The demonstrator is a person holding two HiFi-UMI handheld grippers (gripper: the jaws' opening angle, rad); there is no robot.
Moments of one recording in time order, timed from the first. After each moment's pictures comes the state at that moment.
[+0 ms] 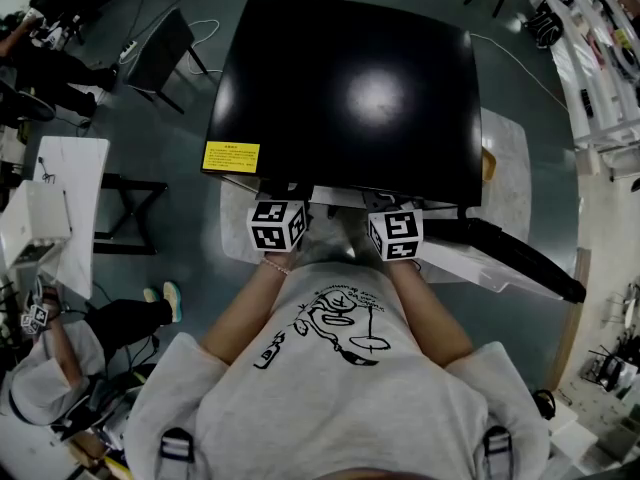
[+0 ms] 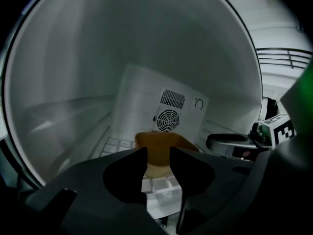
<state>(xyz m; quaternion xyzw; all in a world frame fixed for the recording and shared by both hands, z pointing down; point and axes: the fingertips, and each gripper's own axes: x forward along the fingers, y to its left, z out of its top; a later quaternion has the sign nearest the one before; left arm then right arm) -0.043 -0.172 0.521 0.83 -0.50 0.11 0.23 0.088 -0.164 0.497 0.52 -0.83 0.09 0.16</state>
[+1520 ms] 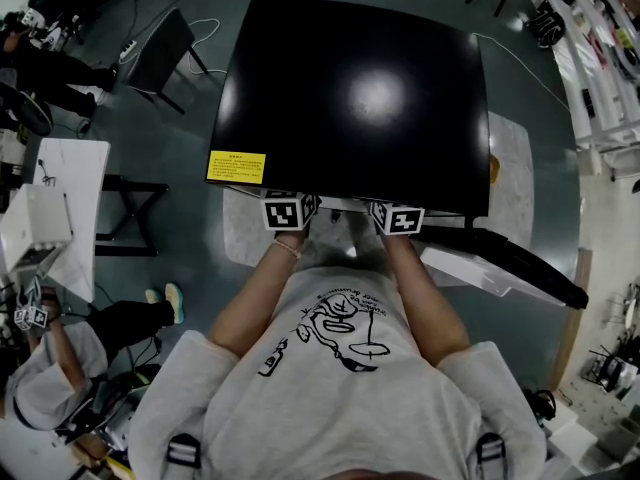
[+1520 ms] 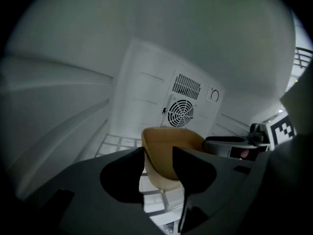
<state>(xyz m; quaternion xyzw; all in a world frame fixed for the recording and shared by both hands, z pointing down) -0.042 -0.214 0.552 0.81 -0.51 0.15 0.26 0.087 -0.215 0.535 0.53 -0.82 0.17 0.15</state>
